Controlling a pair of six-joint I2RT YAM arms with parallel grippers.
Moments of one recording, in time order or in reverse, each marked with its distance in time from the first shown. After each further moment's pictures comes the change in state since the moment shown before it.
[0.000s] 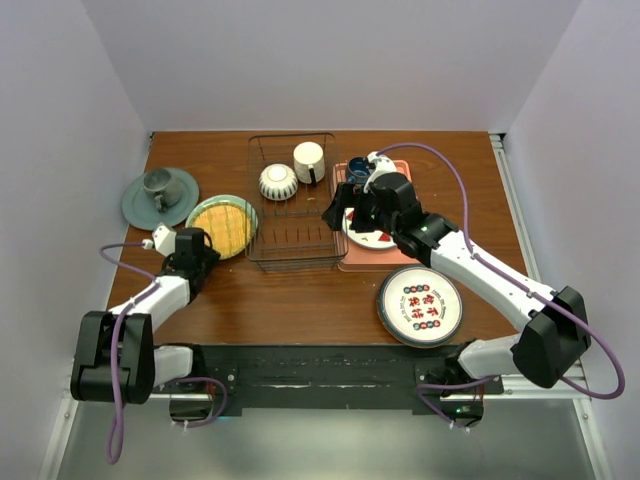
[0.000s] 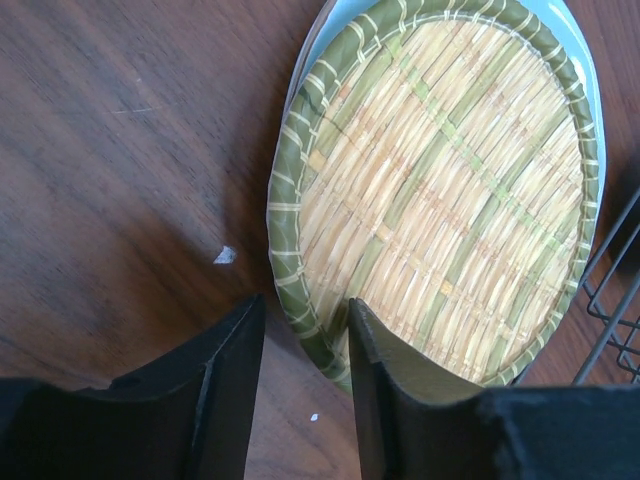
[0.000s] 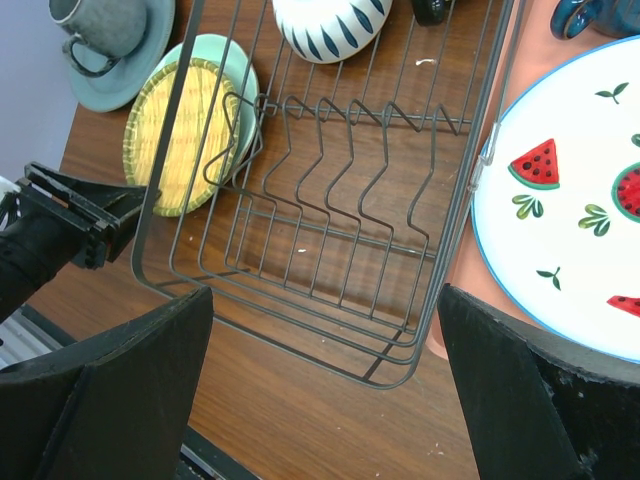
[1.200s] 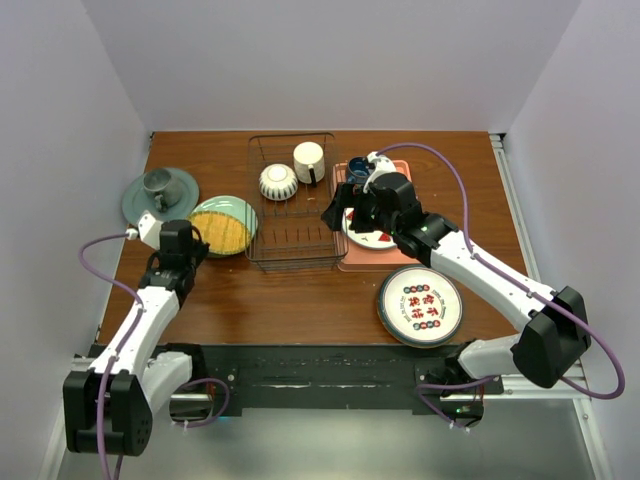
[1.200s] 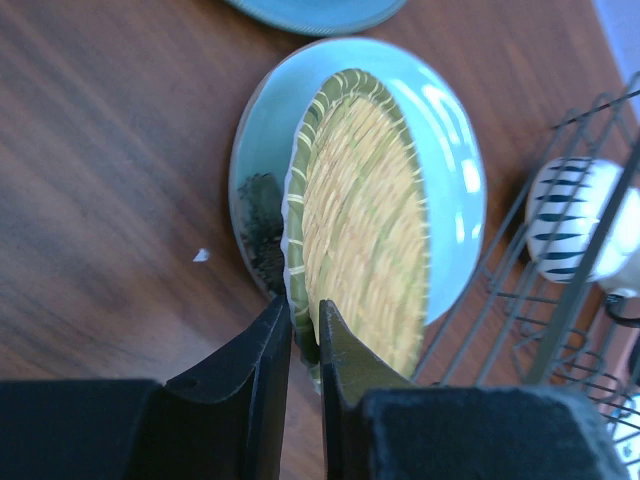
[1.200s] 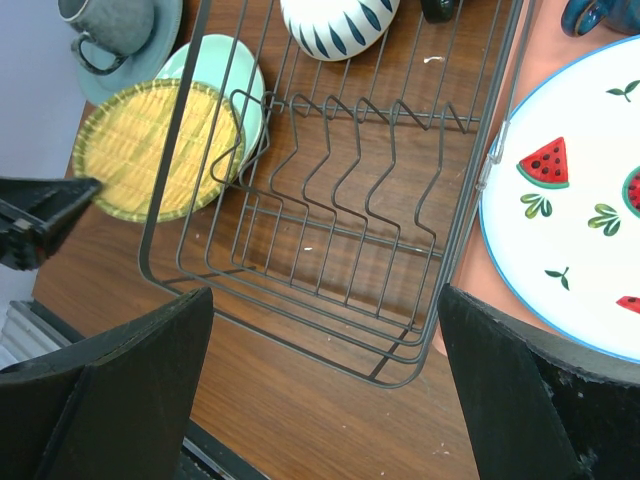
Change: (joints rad) left arm 0.000 -0.265 0.105 -0.248 -0.022 0.050; right arm 0.000 0.000 0.000 0.003 -0.014 0.007
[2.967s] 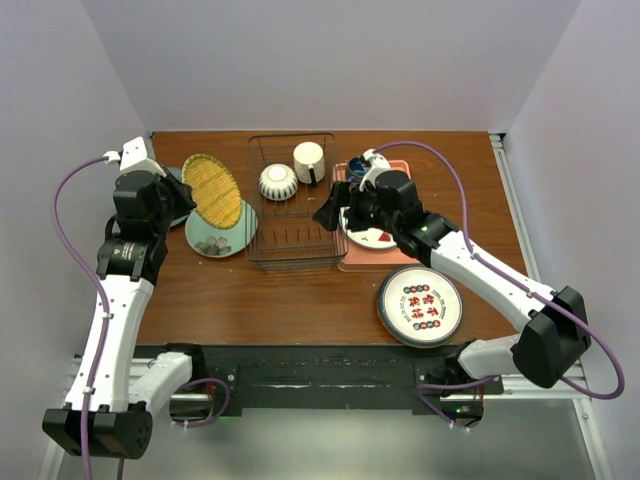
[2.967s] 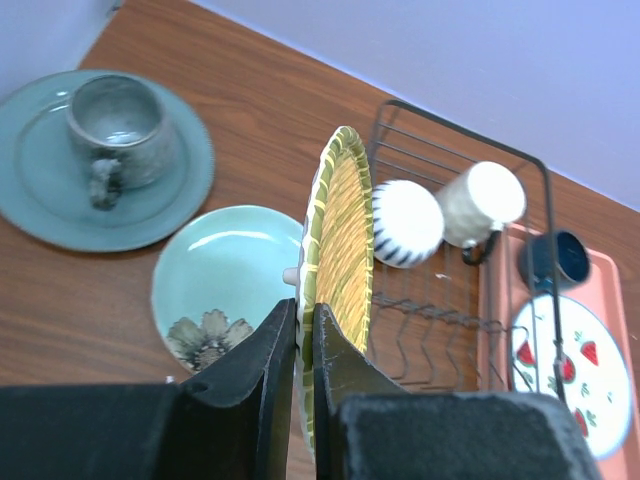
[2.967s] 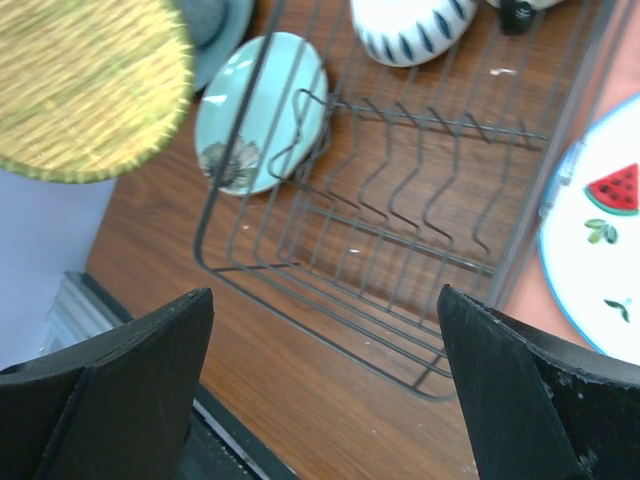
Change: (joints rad) left arm 0.000 -0.024 0.562 -0.265 0.189 0.494; right arm 0.000 0.000 0.000 0.057 -0.104 0.001
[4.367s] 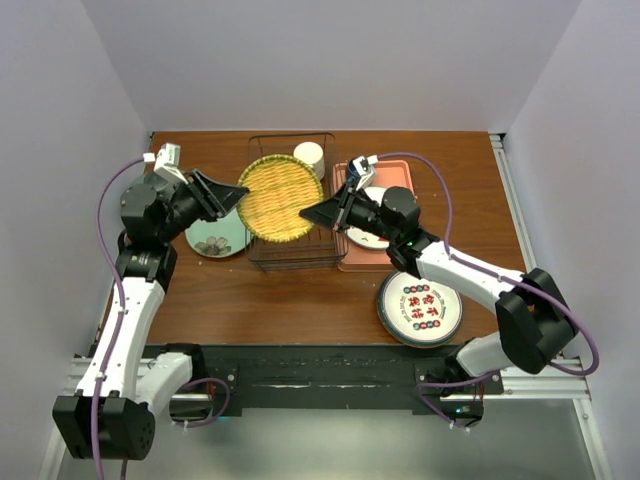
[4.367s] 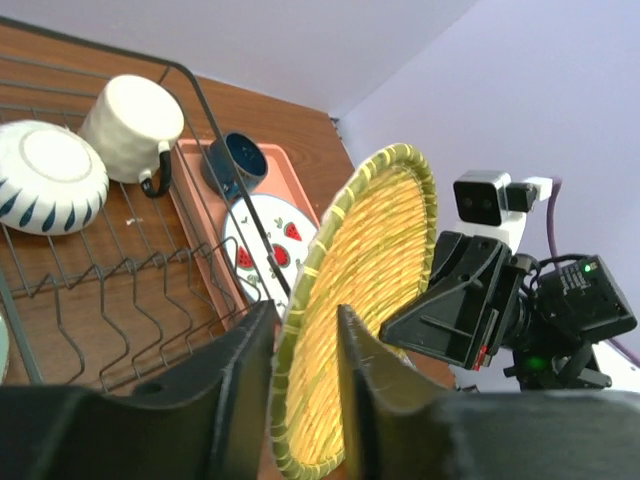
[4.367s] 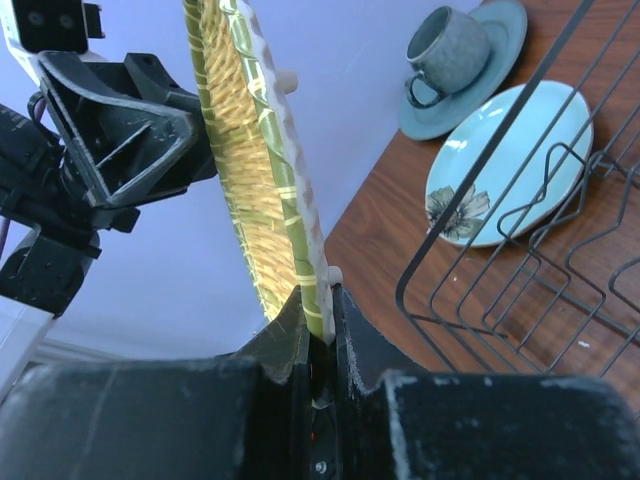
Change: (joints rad) left arm 0.030 -0.012 -0.238 0.500 0.784 -0.311; right arm -0.006 0.090 -0.226 0.777 -0.348 0.367
